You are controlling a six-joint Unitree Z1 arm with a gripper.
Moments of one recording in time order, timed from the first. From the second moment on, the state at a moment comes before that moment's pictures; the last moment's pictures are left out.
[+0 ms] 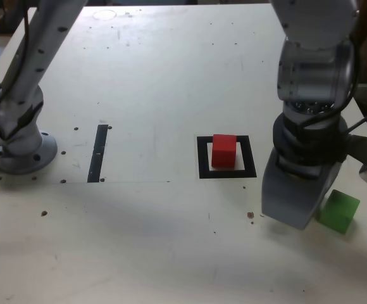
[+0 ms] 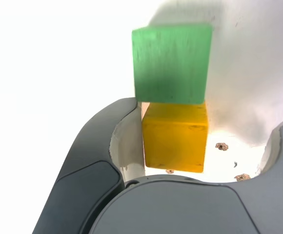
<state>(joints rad) -0.32 2.24 -1.75 0.92 0.19 1.85</state>
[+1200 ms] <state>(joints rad) -0.31 2.21 -1.70 0.84 0.04 1.84</state>
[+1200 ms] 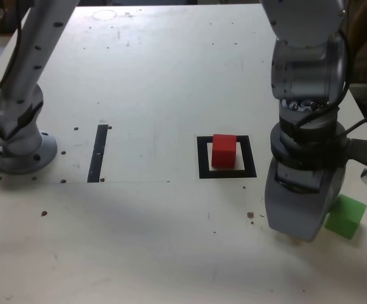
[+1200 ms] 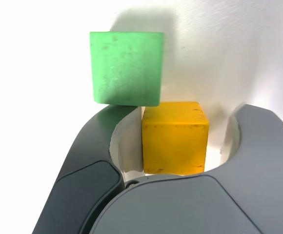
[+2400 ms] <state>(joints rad) -0.30 2.05 -1.65 1.10 0.31 1.15</state>
